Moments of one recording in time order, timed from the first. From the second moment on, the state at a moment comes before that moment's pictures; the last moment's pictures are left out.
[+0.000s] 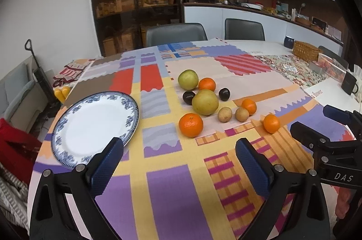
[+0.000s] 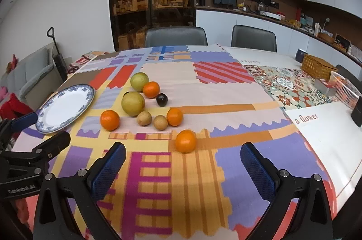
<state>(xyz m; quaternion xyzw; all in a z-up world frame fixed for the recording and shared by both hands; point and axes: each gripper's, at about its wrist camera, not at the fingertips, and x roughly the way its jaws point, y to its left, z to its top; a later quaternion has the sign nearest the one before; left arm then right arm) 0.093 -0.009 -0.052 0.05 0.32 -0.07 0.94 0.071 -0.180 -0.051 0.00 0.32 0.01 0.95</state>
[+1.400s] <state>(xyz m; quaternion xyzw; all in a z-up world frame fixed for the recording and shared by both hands) 0.193 -0.032 -0.112 0.06 0.41 -0.13 0.90 0.155 -0.191 -0.114 0.04 0.44 0.03 0.90</state>
